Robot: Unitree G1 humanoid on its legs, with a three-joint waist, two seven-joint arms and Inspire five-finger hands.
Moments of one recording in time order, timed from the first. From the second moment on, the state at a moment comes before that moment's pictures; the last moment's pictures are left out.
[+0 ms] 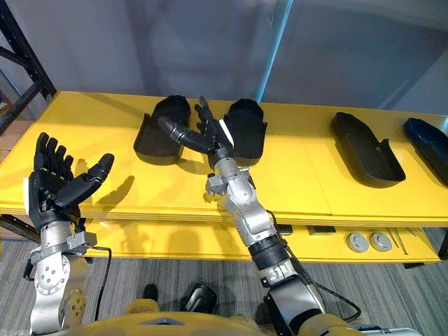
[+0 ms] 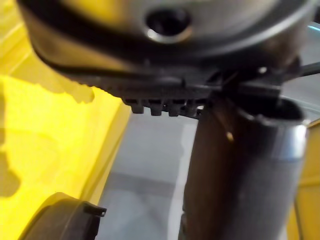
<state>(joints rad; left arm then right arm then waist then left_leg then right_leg) 0.32 0.05 0.12 -0.39 -0.26 -0.17 0.26 -0.40 -0.14 0.33 0.16 0.36 0.01 -0.07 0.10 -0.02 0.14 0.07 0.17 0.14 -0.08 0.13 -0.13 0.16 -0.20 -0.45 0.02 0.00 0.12</state>
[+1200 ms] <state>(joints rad) 0.33 0.05 0.07 -0.39 -0.26 -0.17 0.28 -0.32 -0.10 0.31 0.21 0.28 0.05 -0.29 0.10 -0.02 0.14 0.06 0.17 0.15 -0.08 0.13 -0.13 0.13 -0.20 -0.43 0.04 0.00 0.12</state>
